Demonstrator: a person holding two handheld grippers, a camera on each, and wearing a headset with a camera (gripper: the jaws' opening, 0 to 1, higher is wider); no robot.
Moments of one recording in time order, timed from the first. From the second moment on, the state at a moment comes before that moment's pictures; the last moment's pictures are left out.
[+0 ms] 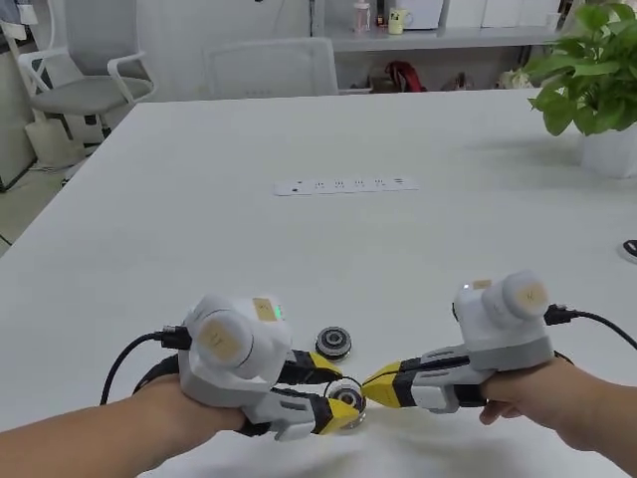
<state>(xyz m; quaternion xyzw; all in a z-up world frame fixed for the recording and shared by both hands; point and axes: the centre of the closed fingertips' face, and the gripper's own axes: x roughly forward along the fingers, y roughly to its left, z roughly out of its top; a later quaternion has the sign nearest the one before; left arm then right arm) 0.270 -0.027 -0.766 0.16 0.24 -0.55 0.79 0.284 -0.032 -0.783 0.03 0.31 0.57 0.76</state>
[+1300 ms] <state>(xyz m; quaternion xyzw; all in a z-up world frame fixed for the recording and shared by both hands) 0.266 0.043 -0.737 0.12 0.23 -0.51 0.82 0.285 -0.009 -0.757 0.05 0.30 0.60 0.74</state>
